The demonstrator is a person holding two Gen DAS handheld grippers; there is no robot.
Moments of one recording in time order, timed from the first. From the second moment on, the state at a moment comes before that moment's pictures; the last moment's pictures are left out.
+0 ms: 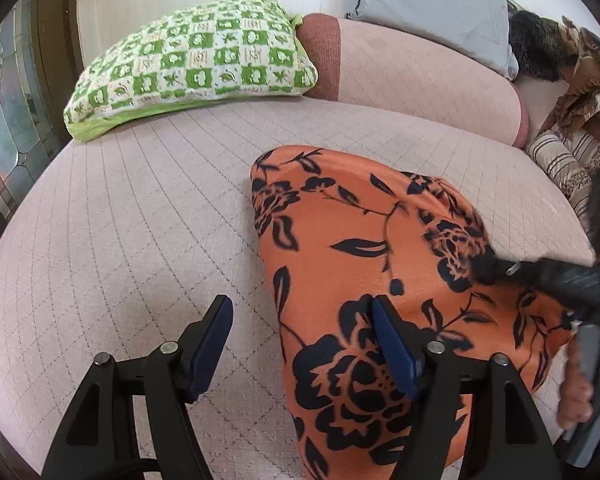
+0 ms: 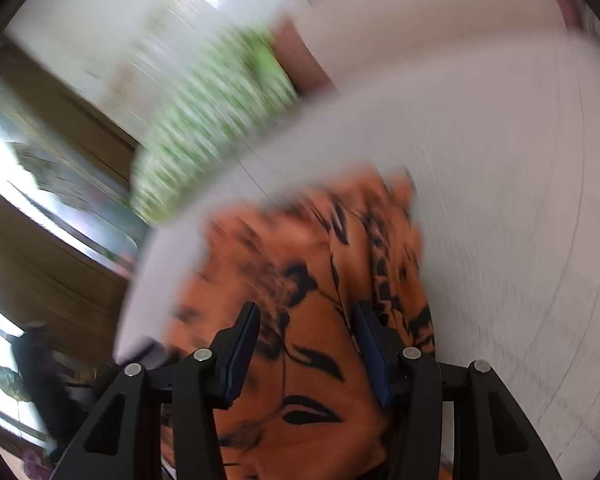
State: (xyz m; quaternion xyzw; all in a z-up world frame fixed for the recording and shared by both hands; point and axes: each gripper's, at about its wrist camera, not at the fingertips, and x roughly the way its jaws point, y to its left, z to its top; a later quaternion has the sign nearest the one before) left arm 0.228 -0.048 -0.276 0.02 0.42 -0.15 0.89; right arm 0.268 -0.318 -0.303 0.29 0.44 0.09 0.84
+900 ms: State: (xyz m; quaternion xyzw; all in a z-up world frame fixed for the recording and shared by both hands) left arm 0.228 -0.065 -0.289 0.05 0.42 -0.13 0.89; right arm 0.270 -0.314 -0.296 0.32 0.42 0.09 0.84
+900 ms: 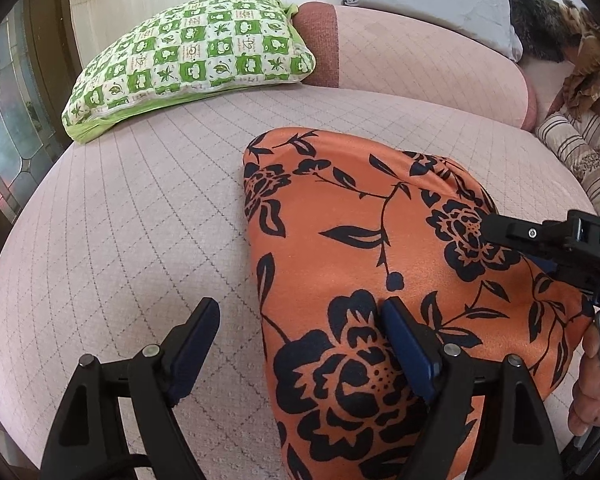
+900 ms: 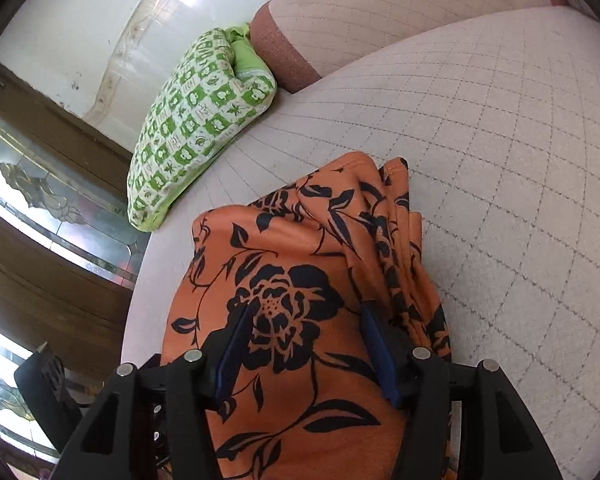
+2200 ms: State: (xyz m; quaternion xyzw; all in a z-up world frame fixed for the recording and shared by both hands) left arm 0.080 -0.045 -0.202 0.06 0.32 -0.04 0.95; right arm 0.094 -0.308 -0.211 0.21 0.32 0.04 0.92
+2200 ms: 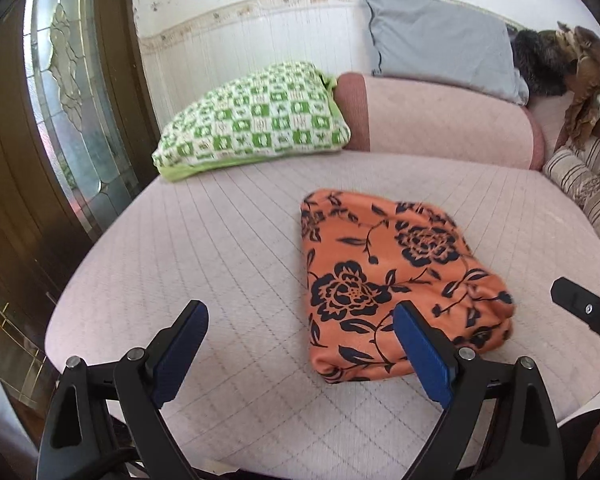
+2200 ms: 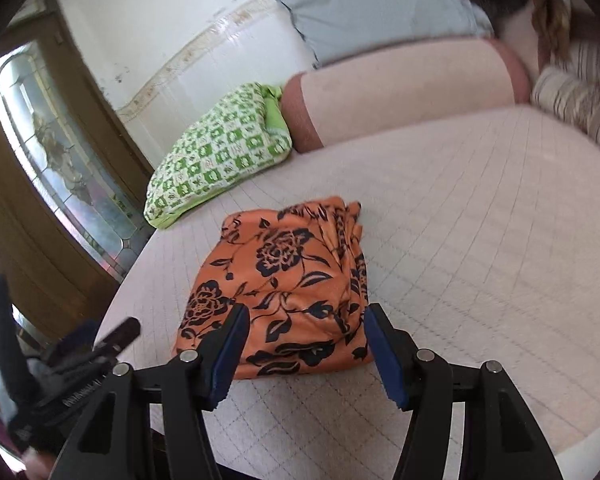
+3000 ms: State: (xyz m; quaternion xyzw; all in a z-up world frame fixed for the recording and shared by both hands) left arm 0.032 -0.013 -0.129 0.03 0.27 -0.01 0.96; right arm 0.050 -0.245 -0.165 0.16 0.27 0.08 0.95
